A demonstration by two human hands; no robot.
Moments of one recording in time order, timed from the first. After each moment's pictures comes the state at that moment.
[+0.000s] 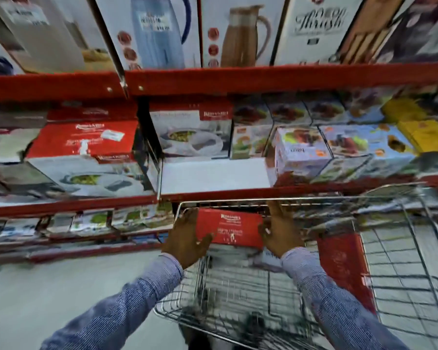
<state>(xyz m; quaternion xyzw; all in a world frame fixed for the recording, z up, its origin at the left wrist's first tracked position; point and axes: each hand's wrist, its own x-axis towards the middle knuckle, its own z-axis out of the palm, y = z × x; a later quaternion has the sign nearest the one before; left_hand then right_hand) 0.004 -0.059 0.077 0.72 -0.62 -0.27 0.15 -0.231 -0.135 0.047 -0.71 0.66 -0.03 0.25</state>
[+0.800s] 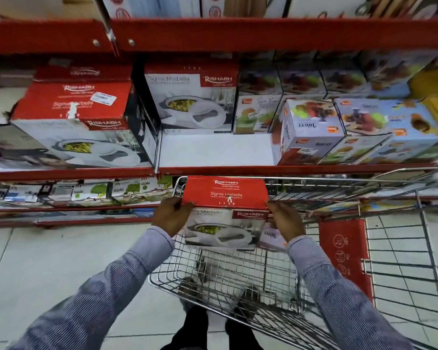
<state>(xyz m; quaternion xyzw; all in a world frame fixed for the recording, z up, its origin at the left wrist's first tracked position) 0.017 -0.064 0.044 0.81 -0.35 -0.41 0.23 -0.250 -0.121 0.035 -0.45 0.69 -0.19 0.52</state>
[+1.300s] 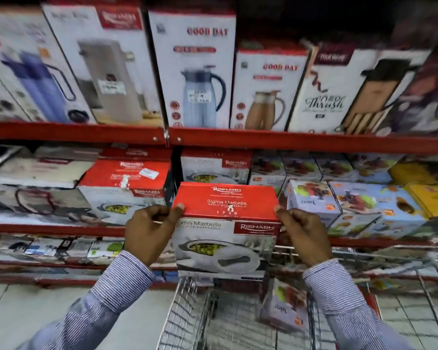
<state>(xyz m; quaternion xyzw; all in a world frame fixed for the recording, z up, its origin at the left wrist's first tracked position) 0.075 -0.059 0.203 0.77 -0.41 -0.19 0.44 -0.208 -0.152 0.206 -0.60 0.58 -0.35 0.41</state>
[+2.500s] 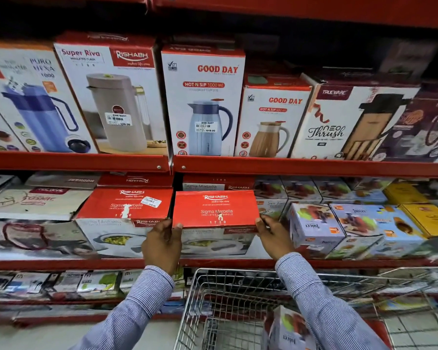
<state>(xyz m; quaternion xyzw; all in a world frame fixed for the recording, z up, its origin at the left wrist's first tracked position) 0.085 -0.108 0.178 0.78 -0.33 -0.21 0.48 -0.134 -0.214 0.171 -0.64 0.60 -0.24 0.41</state>
